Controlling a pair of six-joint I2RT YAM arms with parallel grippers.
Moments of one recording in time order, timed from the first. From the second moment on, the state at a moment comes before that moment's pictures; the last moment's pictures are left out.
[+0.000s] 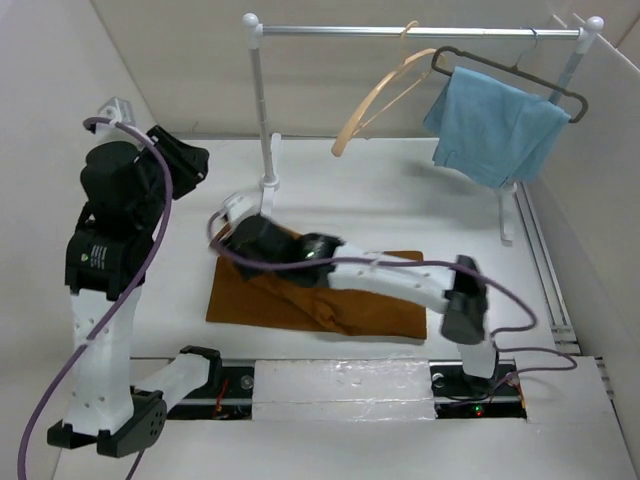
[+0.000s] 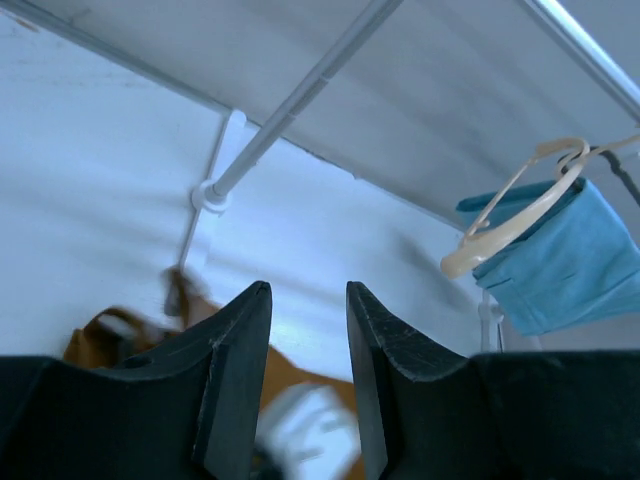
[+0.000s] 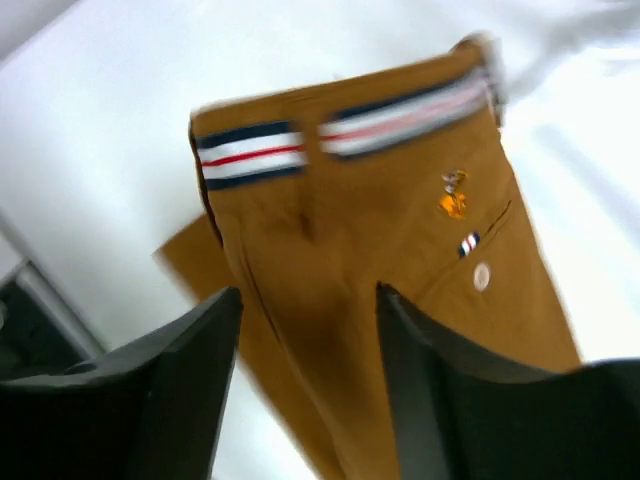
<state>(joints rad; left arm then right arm) -0.18 1.05 1.68 -0.85 -0.08 -0.64 1.20 1.89 1.83 -0.48 0.40 0.25</state>
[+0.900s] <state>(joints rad) 0.05 1.09 0.50 -0.38 0.22 -0.77 1.14 1.15 0.48 -0.31 0.26 0.52</state>
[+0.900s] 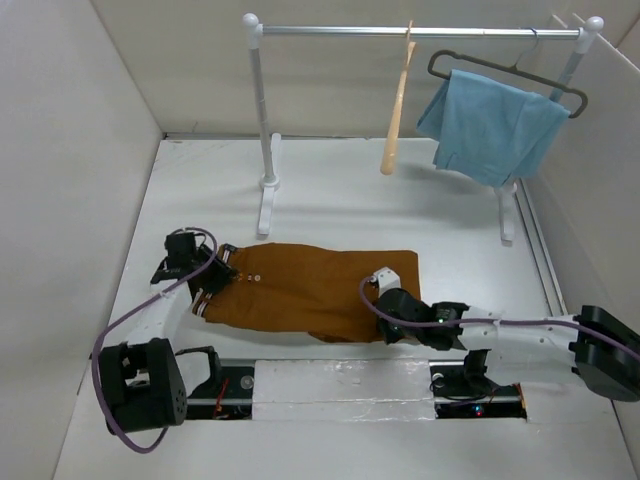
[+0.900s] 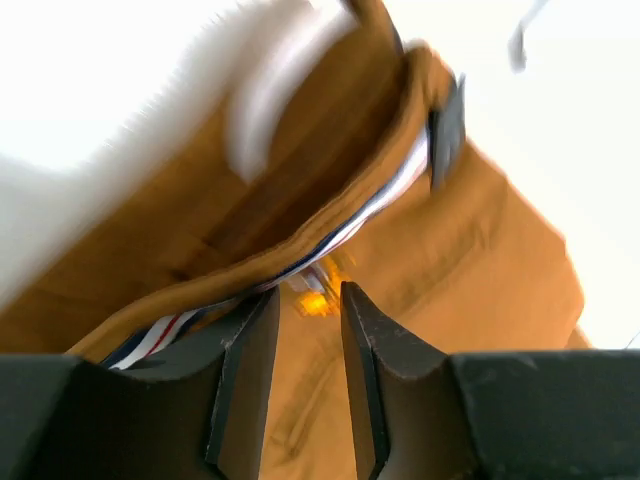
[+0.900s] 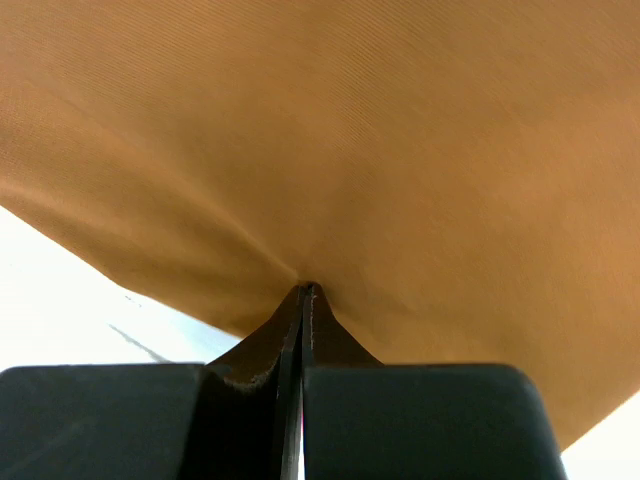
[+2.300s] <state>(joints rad) -0.65 1.23 0.77 -0.26 0.18 -0.66 0.43 1.80 2.17 -0.81 0.28 0.02</state>
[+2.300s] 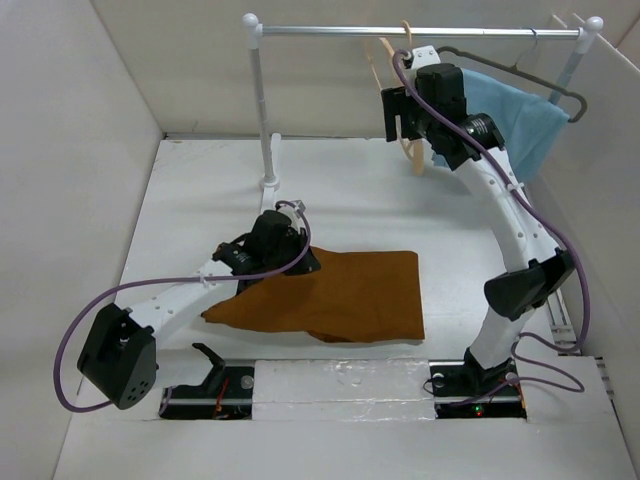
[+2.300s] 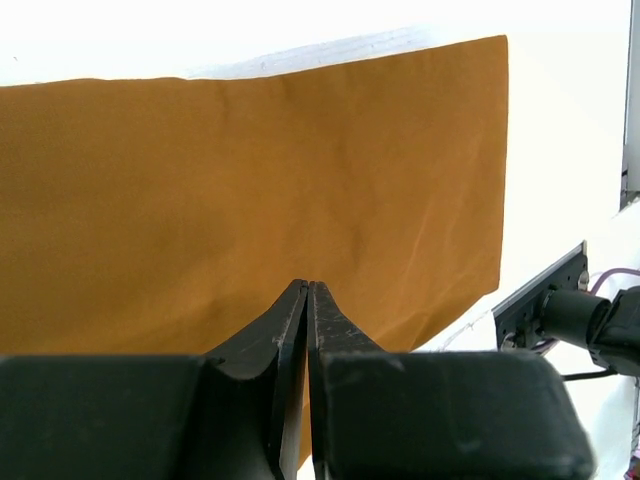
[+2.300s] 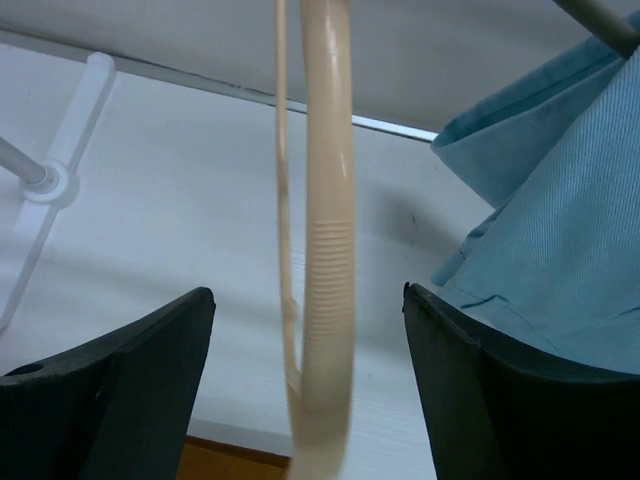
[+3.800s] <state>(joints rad) -0.87 1.68 1.57 -0.14 0.26 -0.84 0.48 0.92 1.05 -0.59 0.30 0.13</state>
